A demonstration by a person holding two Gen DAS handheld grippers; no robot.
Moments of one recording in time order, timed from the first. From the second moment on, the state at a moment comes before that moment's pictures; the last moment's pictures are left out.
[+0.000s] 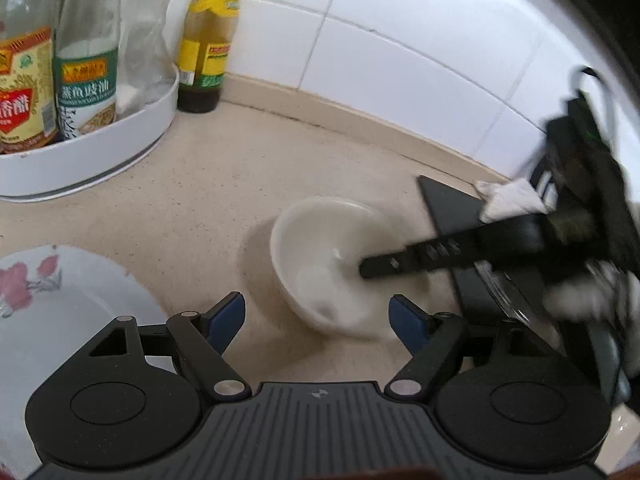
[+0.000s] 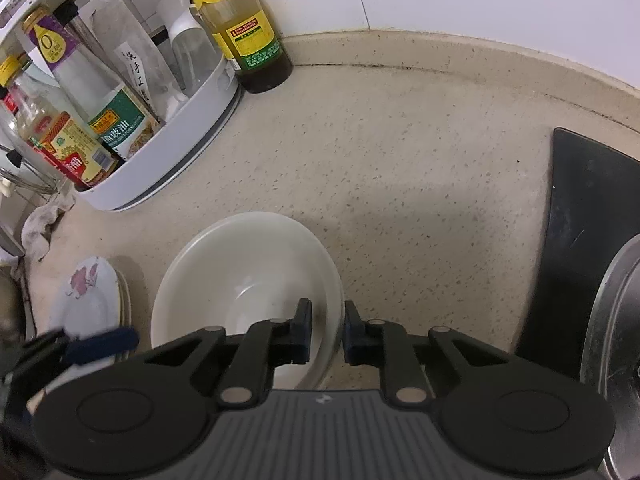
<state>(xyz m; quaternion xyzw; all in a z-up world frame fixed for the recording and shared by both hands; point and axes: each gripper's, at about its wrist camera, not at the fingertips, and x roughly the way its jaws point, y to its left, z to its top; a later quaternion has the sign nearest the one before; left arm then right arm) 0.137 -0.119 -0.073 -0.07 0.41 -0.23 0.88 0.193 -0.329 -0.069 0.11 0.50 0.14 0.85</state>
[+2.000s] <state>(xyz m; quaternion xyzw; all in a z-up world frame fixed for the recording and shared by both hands) 0.079 0.055 -0.052 -0.03 0.42 -0.19 0.89 0.110 -0.149 -0.032 0.14 0.50 0.18 0.84</state>
